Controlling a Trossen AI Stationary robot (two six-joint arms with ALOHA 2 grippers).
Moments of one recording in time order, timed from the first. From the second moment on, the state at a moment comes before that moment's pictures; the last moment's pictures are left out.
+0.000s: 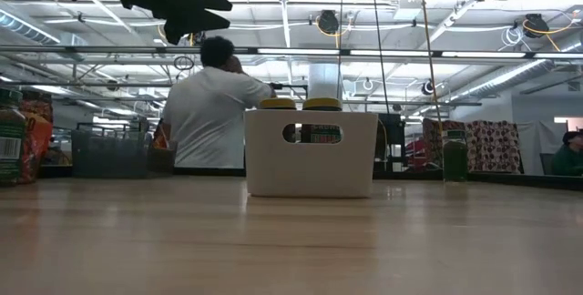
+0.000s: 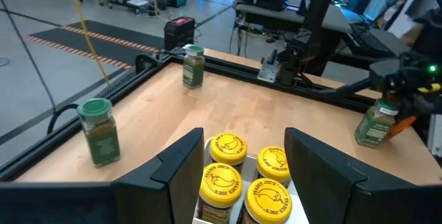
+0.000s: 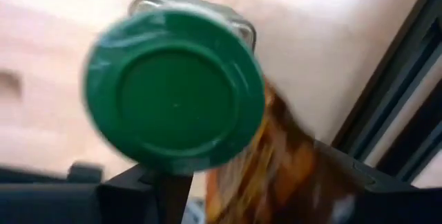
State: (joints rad) left arm 0.05 0.91 0.56 0.17 -0.17 -0.18; right arm 0.96 1.57 1.06 -1.00 -0.14 2.29
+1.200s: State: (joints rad) left arm 0.05 0.91 0.56 0.17 -0.30 -0.23; right arm 1.01 1.53 1.01 -0.82 -0.14 2.26
